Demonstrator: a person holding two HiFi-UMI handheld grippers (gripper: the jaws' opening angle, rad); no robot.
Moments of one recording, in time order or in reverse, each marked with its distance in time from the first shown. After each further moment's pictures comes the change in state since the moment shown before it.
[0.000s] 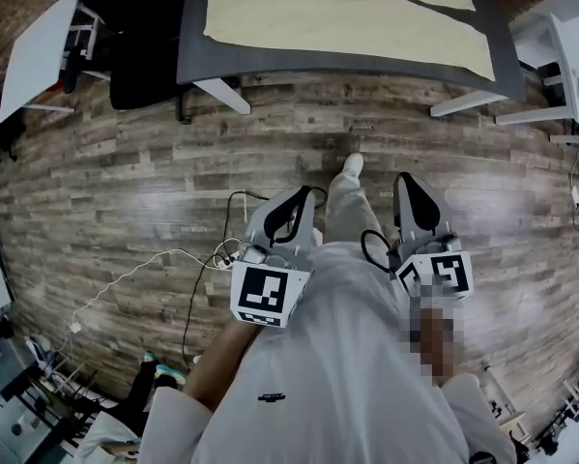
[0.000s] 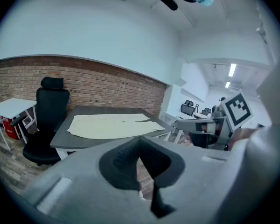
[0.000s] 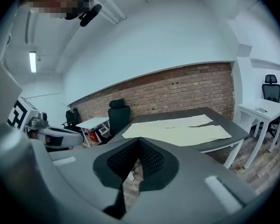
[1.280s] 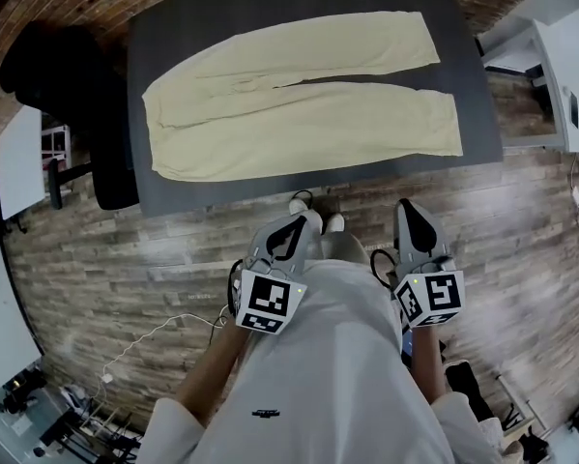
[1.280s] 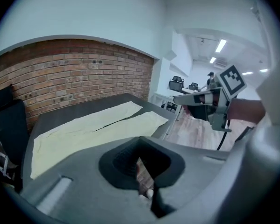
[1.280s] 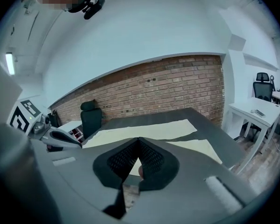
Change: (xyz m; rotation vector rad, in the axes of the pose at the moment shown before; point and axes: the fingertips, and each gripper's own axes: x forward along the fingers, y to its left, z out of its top) left arm 0.305 0.014 0.078 0.224 0.274 -0.174; right arm 0.156 -0.258 0.082 0.077 0.032 -0.142
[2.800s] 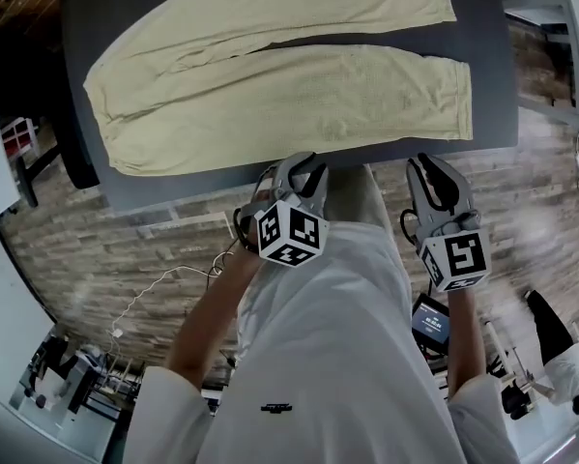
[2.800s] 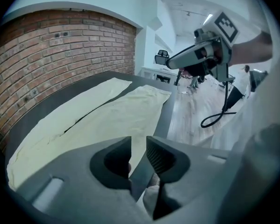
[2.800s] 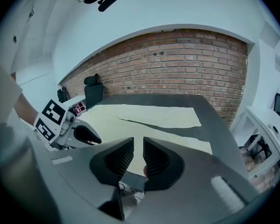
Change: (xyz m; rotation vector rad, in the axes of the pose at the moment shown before) left arm 0.201 0.008 -0.044 0.210 0.250 -0.147; right arm 0.100 -0.107 -0.034 -0.172 0.279 0.102
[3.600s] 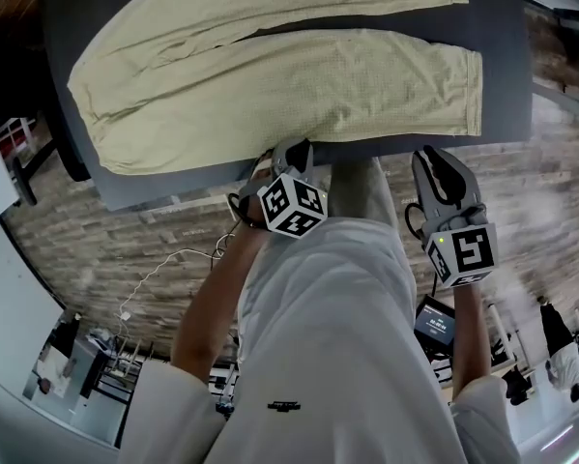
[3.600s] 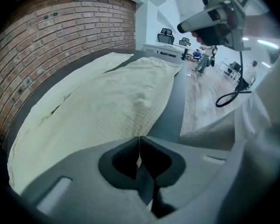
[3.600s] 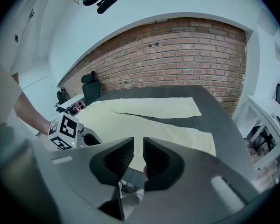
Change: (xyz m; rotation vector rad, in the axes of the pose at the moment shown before) left arm 0.065 0.014 -0.062 0.017 0.219 0.021; right arm 0.019 -0.022 -0.027 0.055 0.057 0.019
